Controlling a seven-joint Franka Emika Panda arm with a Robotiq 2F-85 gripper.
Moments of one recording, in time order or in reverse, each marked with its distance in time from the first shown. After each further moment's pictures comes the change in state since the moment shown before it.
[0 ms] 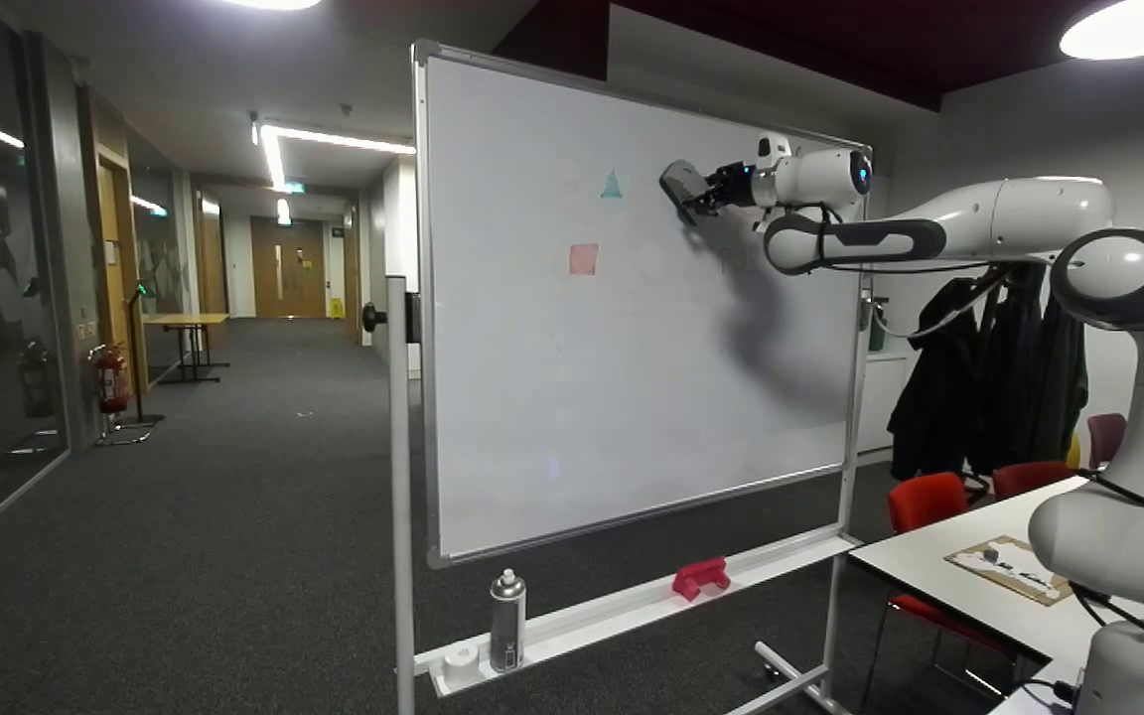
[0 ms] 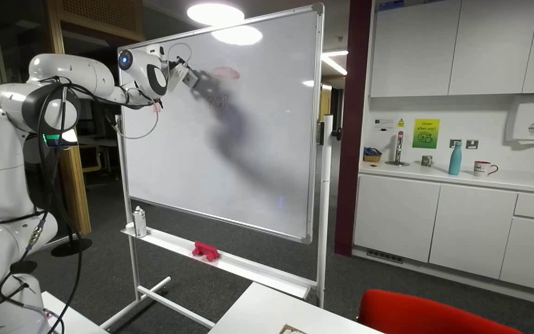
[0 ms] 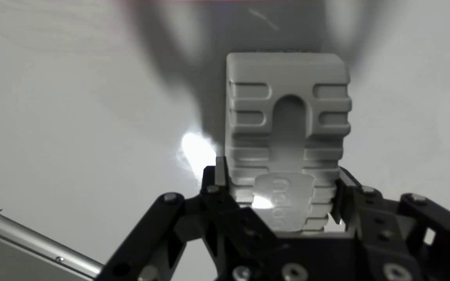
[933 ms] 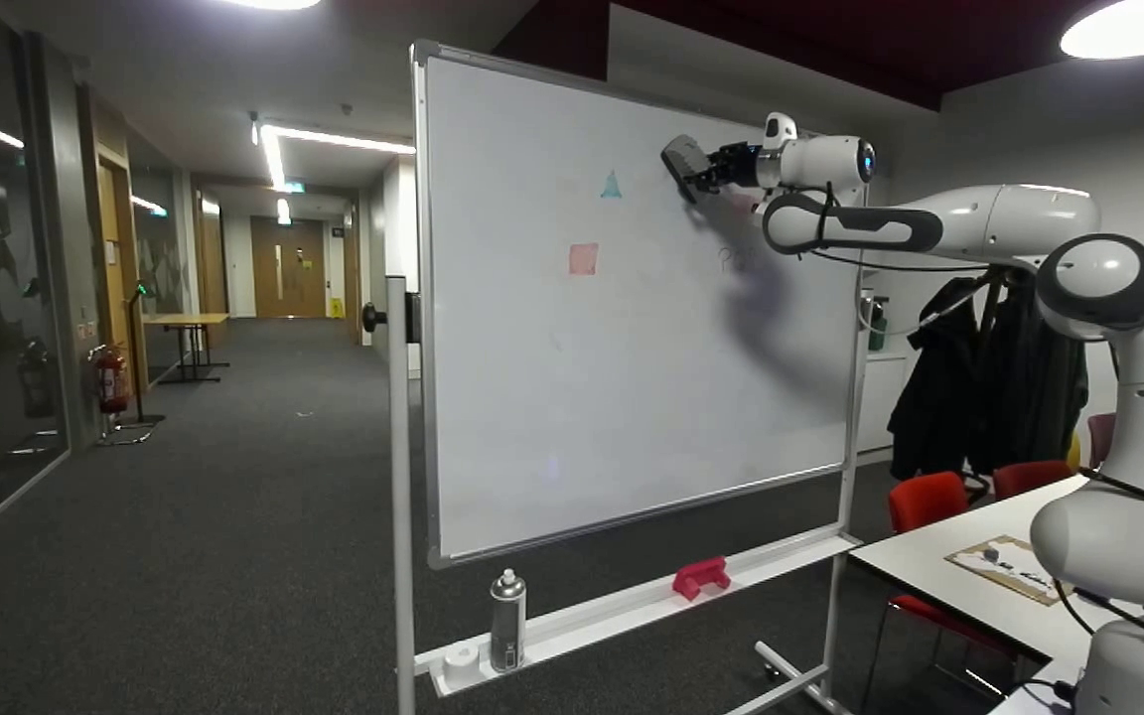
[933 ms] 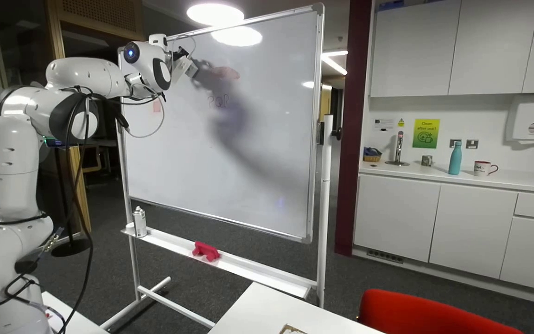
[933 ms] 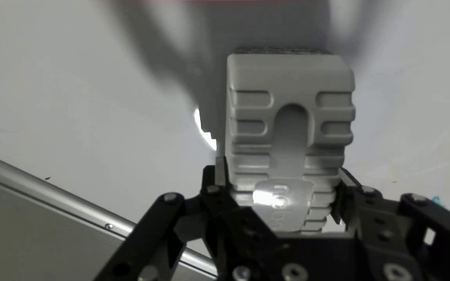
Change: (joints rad) arm 0.171 0.130 -0.064 0.158 -0.020 -0.026 -0.061
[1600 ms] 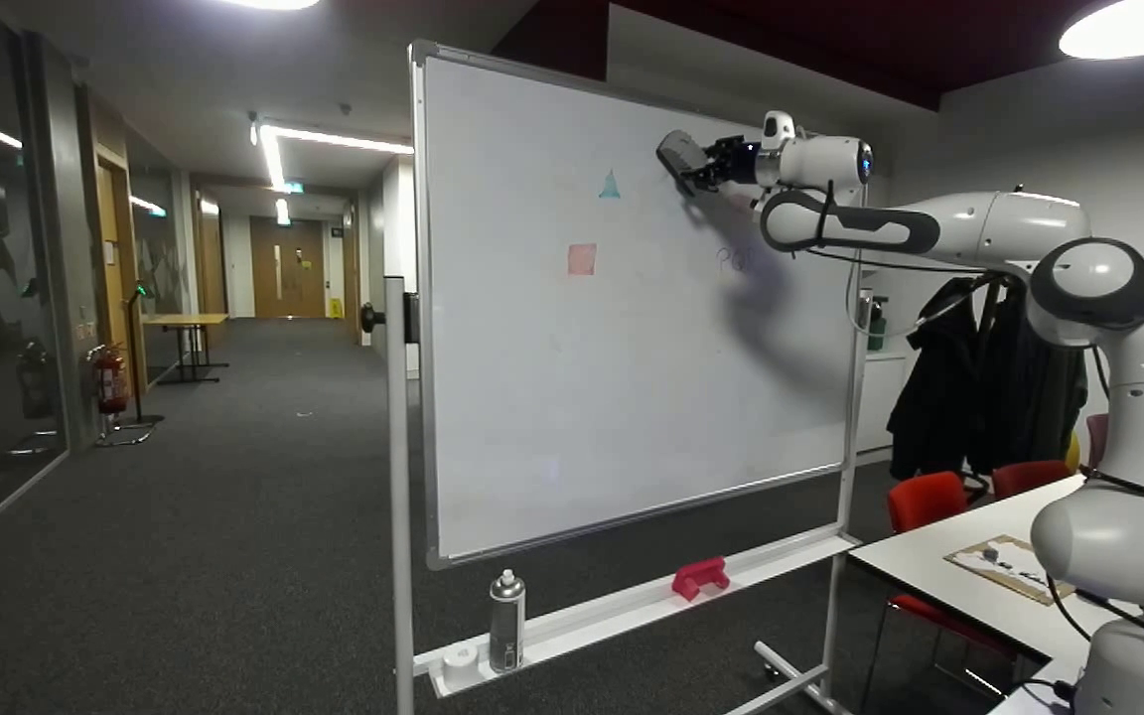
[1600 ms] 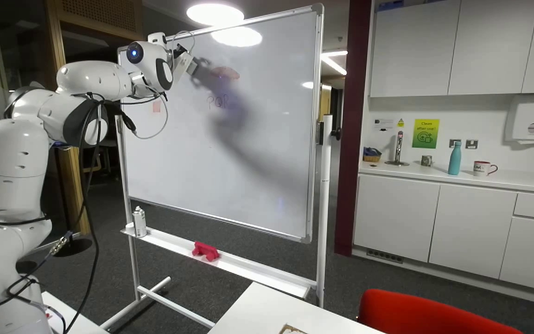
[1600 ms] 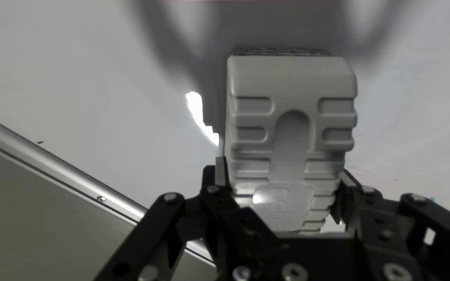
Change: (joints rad) arm 0.041 0.079 0.036 0.045 -0.047 -0.002 -0.149
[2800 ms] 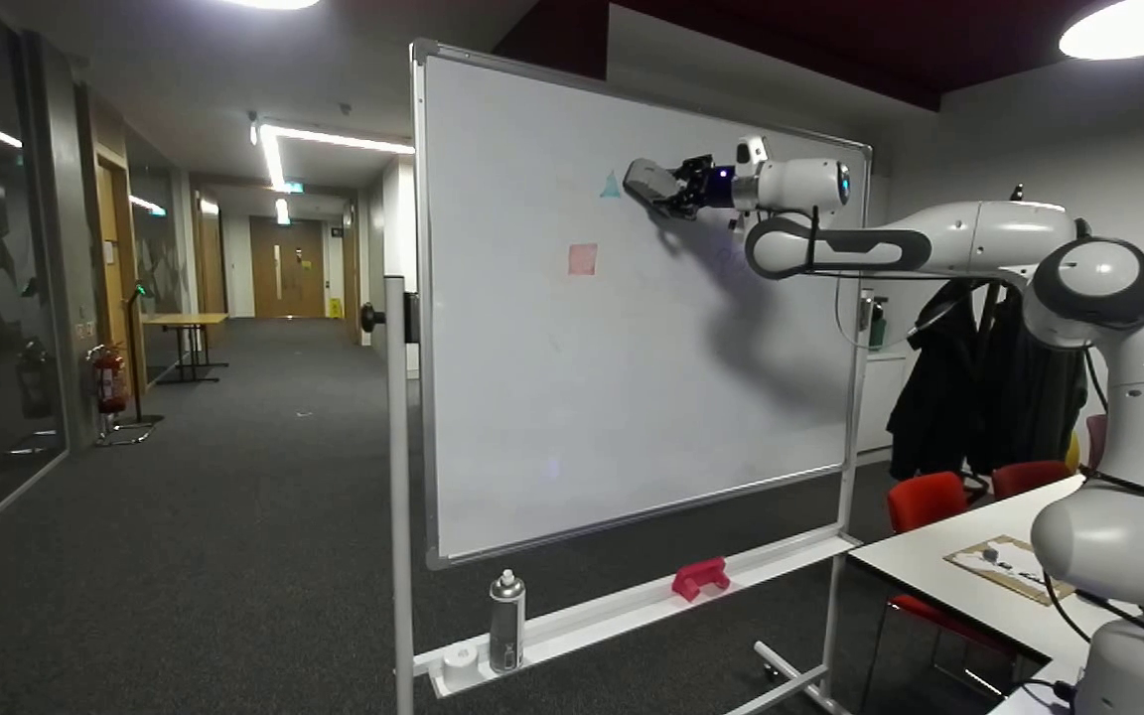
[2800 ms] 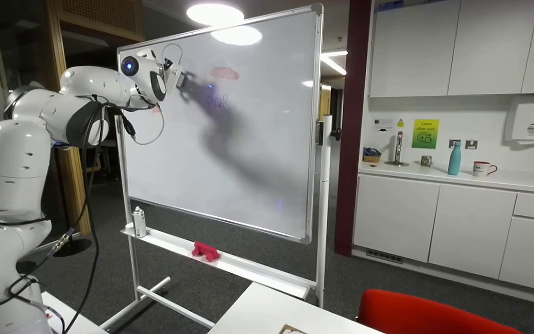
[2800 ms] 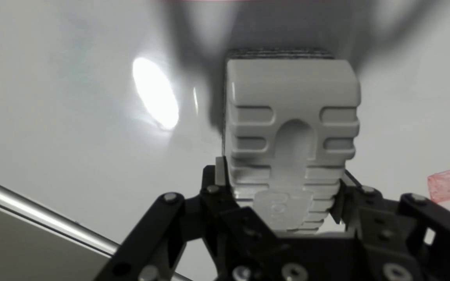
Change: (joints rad) arm 0.010 0.013 0.059 -0.133 -0.085 0.044 -0.108
